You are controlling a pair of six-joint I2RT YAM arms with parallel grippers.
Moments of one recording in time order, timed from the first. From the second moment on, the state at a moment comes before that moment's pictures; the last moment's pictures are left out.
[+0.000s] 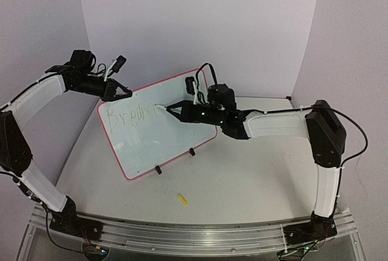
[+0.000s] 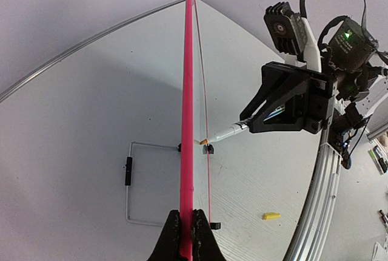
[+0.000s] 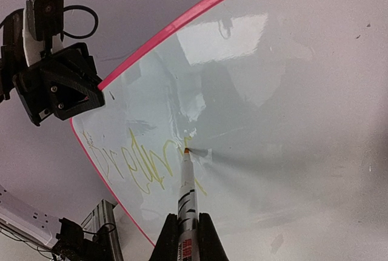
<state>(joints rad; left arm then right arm) -0.19 1.52 1.46 -0.71 0.83 0.29 0.83 2.01 1.43 0.43 -0.32 0.62</state>
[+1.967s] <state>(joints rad) -0.19 1.50 1.44 -0.69 0.83 0.29 0.84 1.94 1.33 0.38 -0.35 0.59</state>
